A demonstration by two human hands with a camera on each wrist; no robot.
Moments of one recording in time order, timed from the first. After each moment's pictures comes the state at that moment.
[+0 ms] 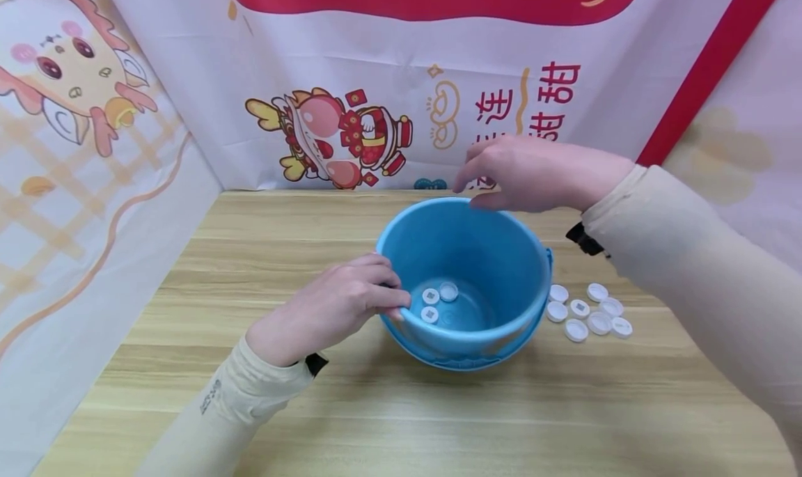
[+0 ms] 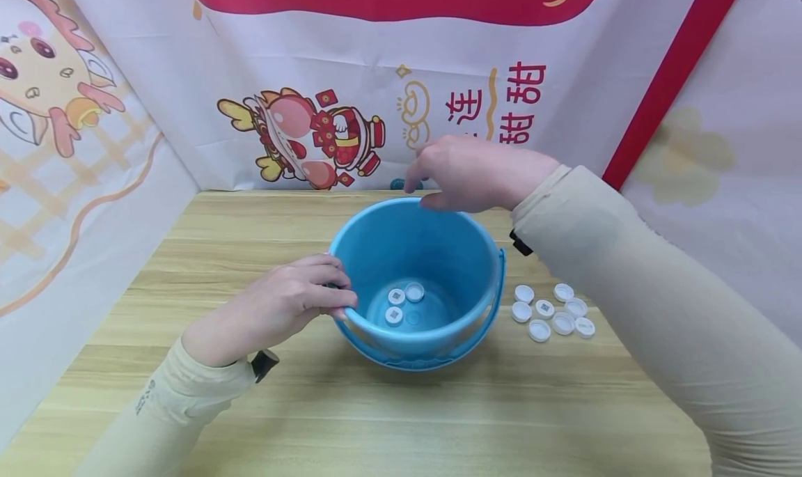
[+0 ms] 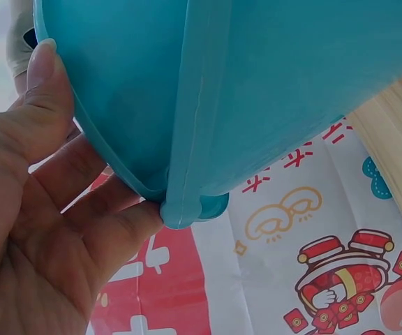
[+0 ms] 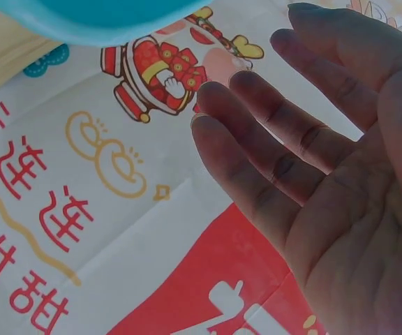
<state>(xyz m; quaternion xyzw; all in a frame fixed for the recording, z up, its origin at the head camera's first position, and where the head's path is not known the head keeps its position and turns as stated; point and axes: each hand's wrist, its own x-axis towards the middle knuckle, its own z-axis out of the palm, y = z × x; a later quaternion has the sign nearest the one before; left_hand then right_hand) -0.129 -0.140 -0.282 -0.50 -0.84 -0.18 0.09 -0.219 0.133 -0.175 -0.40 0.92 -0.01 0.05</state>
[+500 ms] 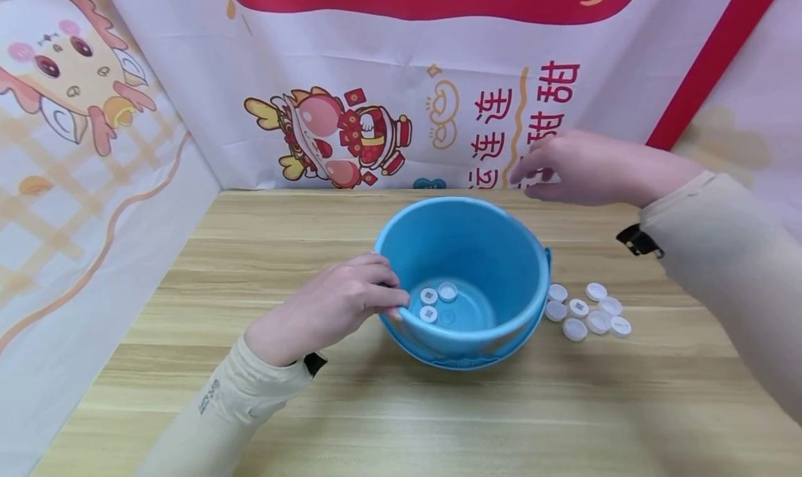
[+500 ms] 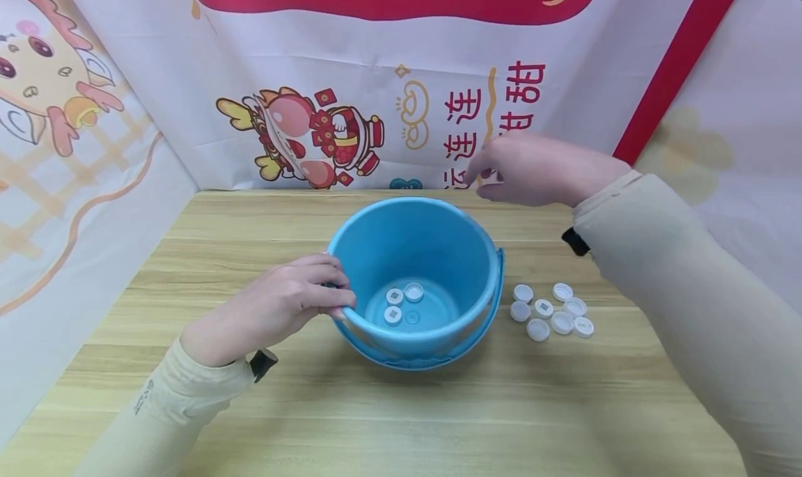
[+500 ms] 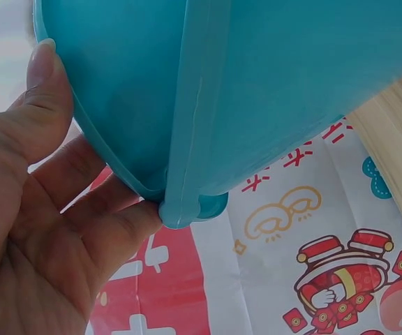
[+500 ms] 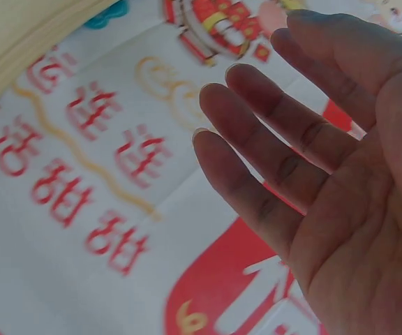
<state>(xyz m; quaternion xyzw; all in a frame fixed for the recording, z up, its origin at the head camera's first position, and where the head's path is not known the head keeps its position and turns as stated) -0.129 -0.140 -0.283 -0.50 -0.84 -0.19 0.09 -0.229 0.196 -0.184 -0.33 0.94 -0.03 0.04</state>
